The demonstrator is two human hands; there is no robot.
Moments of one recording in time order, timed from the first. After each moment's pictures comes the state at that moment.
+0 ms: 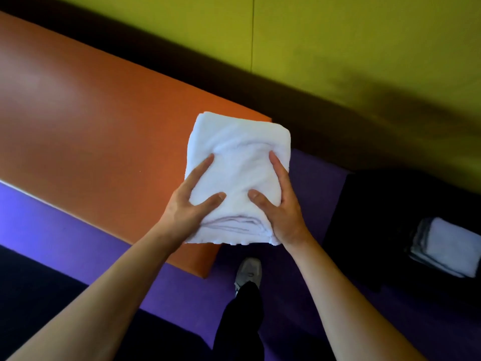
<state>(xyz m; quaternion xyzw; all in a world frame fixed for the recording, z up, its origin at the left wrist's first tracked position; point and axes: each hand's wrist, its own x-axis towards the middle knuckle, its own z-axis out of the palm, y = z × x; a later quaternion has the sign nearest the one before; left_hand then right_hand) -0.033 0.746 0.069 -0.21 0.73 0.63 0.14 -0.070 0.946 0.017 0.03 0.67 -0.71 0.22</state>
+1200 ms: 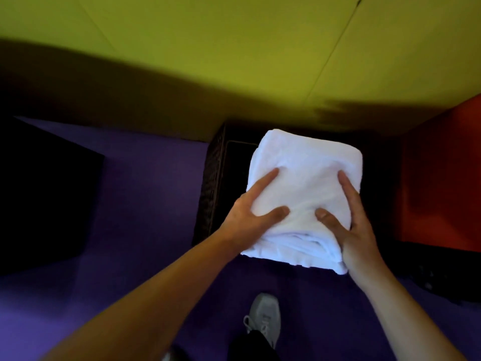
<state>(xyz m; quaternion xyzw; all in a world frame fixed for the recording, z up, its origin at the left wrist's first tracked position) -0.029 1.380 -0.114 -0.04 0.70 0.65 0.29 0.016 1.589 -0.108 0.18 0.73 -0.66 0.08</state>
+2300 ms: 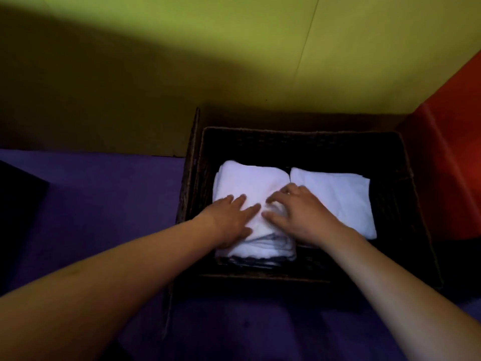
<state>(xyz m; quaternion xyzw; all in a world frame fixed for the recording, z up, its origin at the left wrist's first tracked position) -0.082 1.368 -0.324 0.36 0.88 -0.09 0.31 -0.042 1.569 -0.320 -0.09 0.98 -0.14 0.14</state>
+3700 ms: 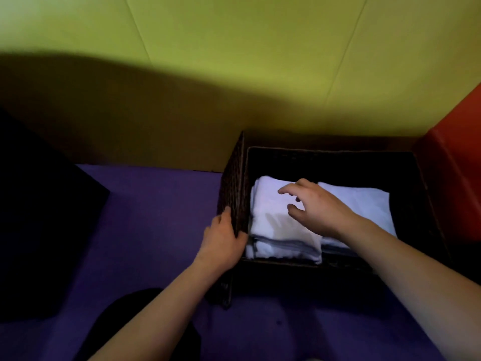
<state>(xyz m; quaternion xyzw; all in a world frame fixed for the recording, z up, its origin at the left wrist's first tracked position) 0.001 1.279 -0.278 -0.02 0.93 0.30 0.20 -0.039 1.523 -0.243 -0.13 0.97 -0.19 0.12</state>
